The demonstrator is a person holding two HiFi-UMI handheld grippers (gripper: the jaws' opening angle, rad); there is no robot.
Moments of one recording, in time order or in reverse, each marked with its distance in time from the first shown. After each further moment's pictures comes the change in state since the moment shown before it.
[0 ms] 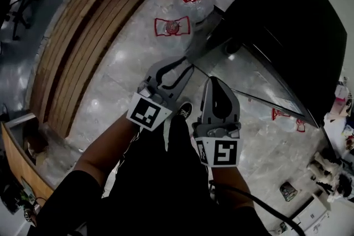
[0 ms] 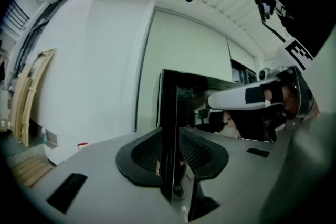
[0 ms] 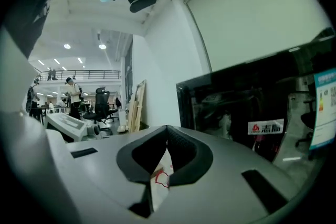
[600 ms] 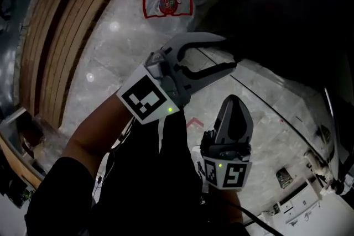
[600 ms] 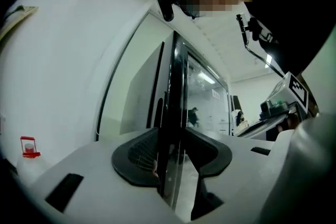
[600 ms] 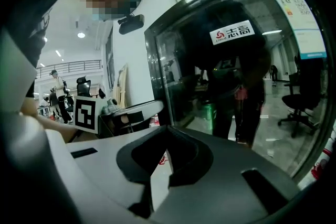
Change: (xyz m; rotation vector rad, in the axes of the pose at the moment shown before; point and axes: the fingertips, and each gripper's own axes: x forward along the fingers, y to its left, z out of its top) left arm 0.112 0.017 -0.077 0.041 -0.151 -0.455; right arm 0.033 -0.063 -0.159 0.098 0.168 -0.178
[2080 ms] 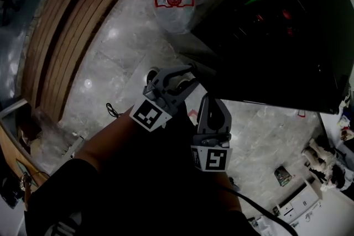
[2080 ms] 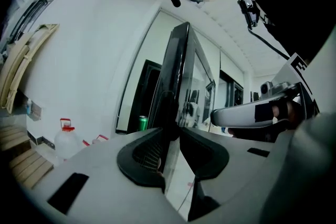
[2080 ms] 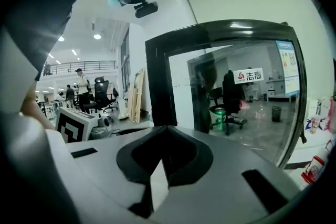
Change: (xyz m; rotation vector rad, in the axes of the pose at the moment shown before) left arm -0.107 -0.149 0.013 -0.049 0.088 0.243; right arm -0.138 0.084 0.021 -0.109 -0.103 0.134
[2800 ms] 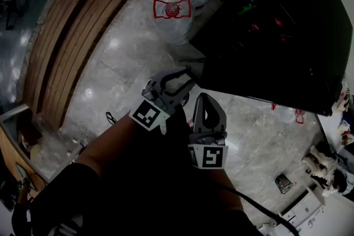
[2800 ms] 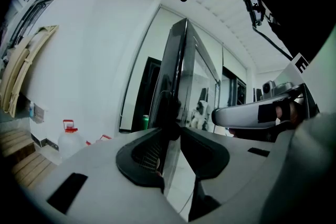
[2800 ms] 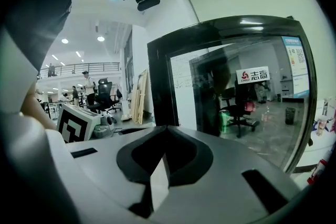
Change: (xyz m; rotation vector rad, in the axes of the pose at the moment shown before) left arm 0.010 0.015 0.001 -0.104 0.016 0.063; right arm 0.015 -0.002 -0.001 0.017 0.030 0.037
